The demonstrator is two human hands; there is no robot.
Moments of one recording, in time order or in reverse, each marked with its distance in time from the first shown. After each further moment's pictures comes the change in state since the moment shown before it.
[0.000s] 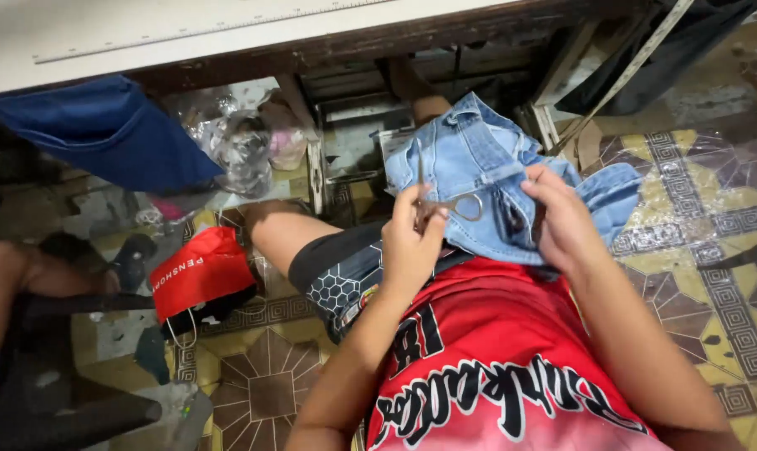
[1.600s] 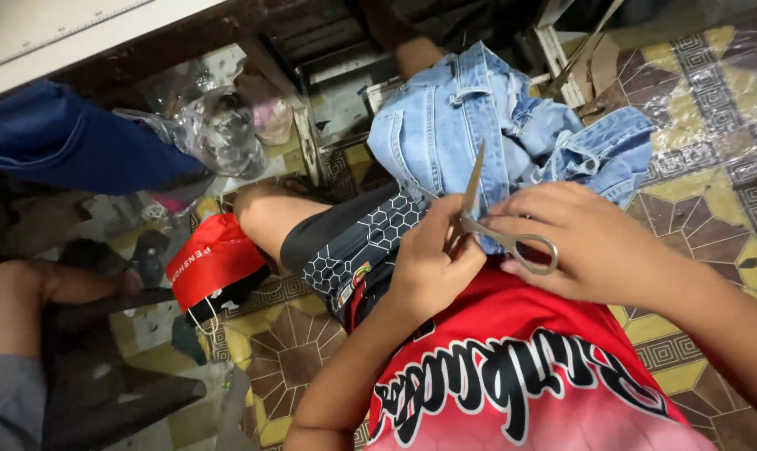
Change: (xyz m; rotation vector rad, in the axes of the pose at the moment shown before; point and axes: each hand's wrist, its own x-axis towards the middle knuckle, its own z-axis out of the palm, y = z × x) left_hand -0.047 0.064 -0.004 0.087 -0.450 0.001; right_hand -0.118 -0.093 0.027 -1.386 -0.612 -0.702
